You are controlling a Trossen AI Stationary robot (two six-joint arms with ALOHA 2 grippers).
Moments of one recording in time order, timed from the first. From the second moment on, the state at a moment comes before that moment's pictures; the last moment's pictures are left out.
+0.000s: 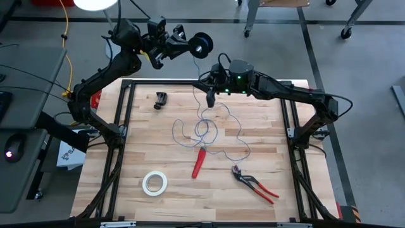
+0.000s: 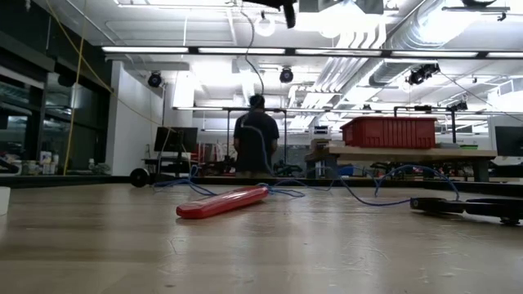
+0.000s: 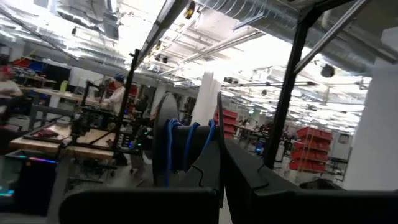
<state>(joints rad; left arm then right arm) 0.63 1.52 1.71 0.36 0.85 -0.65 -0.25 1.61 1.56 -0.12 -0.11 0.18</state>
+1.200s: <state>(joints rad) 0.43 1.67 1.71 0.09 1.12 -0.67 -0.38 1.43 1.56 -0.21 -0.26 0.20</state>
